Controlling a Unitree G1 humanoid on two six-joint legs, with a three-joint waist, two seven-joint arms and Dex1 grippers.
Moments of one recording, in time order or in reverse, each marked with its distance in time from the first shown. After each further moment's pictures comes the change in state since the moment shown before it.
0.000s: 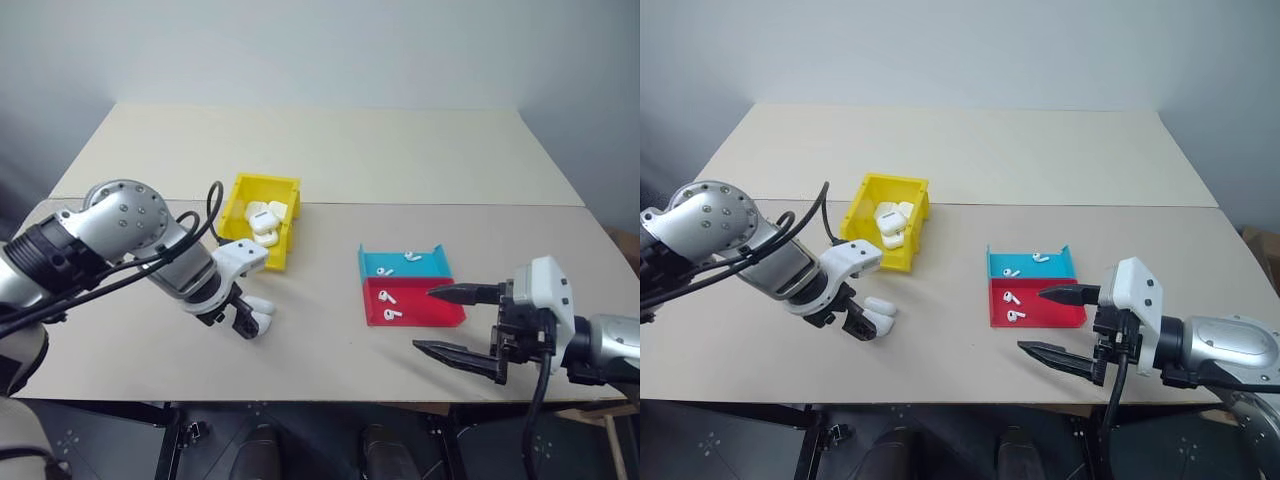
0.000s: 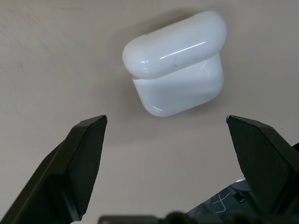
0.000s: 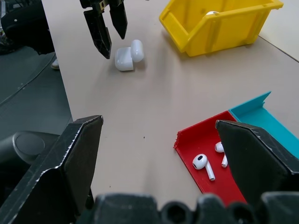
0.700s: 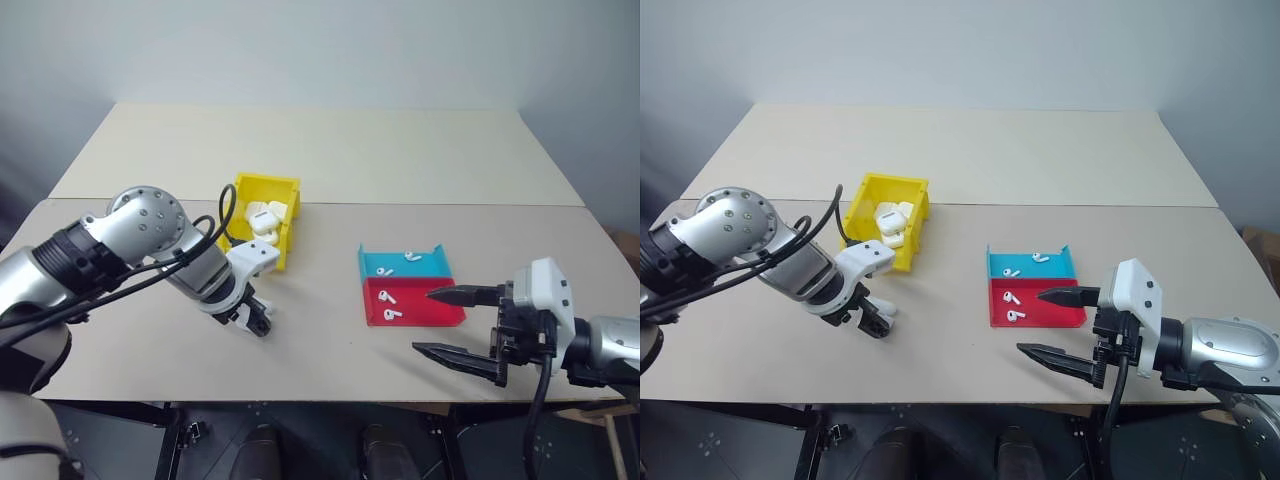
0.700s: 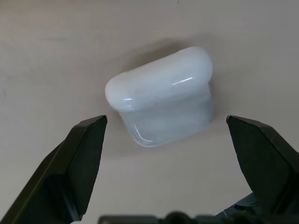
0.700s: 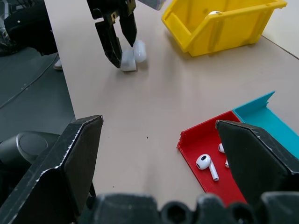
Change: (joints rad) left arm 0.044 -0.093 0.029 0.032 0.000 -0.027 0.083; right arm 0.000 0.000 0.000 0.000 0.005 0.000 0.003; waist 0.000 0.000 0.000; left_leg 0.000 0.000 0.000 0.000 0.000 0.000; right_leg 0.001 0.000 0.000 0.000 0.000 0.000
